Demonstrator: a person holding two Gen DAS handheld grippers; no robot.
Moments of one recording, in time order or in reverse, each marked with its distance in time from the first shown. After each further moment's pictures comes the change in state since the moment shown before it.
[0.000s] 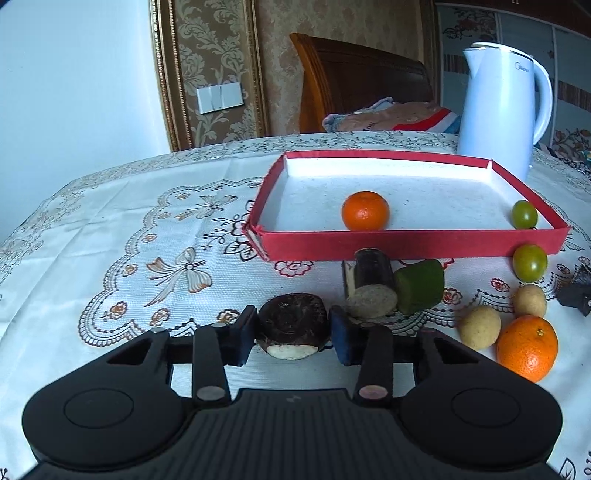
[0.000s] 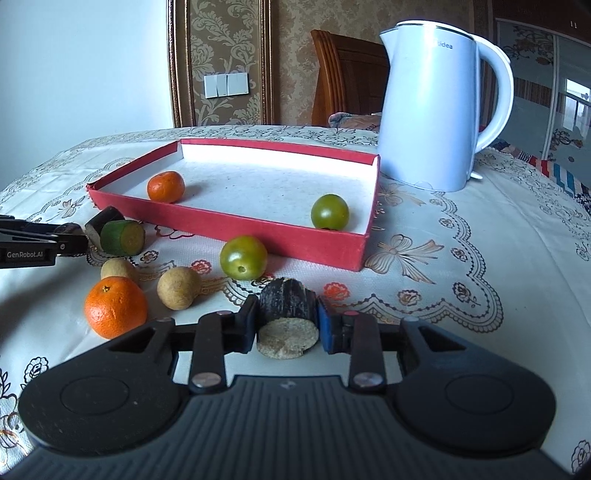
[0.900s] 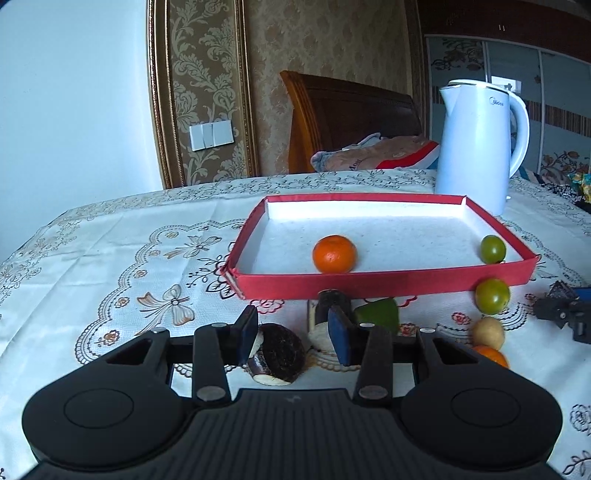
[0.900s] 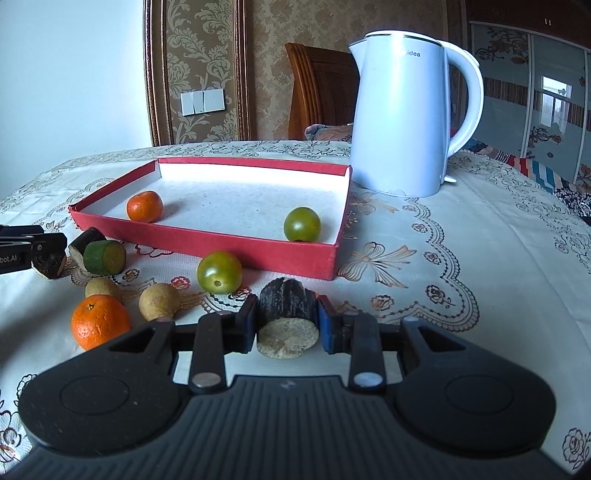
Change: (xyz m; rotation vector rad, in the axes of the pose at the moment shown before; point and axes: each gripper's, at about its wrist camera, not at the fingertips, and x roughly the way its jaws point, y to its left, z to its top) left arm -0.028 -0.020 0.008 0.006 -0.123 -0.047; right arm -0.008 -0.006 0.000 0.043 -0.054 -0.064
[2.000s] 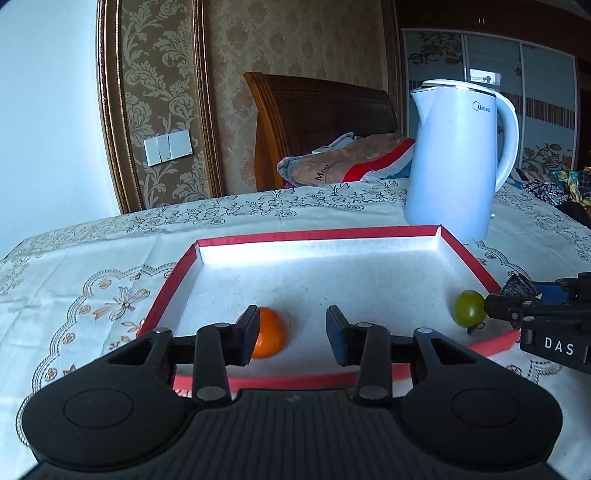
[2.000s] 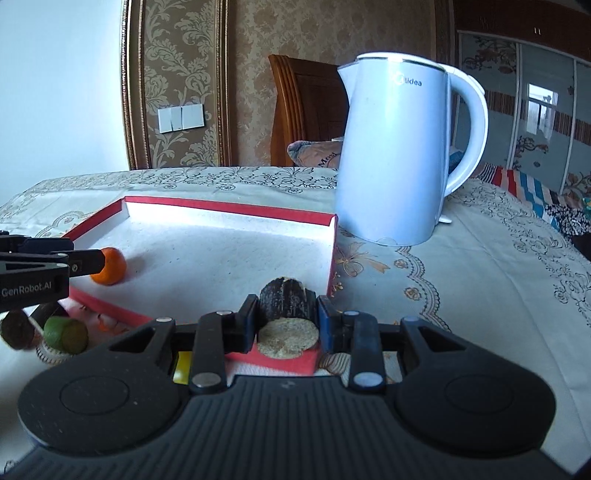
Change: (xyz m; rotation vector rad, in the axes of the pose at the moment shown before) left arm 0.062 -0.054 0.060 0.042 0.010 -0.052; right arm 0.048 -0.011 0.066 0.017 -0.017 -0.065
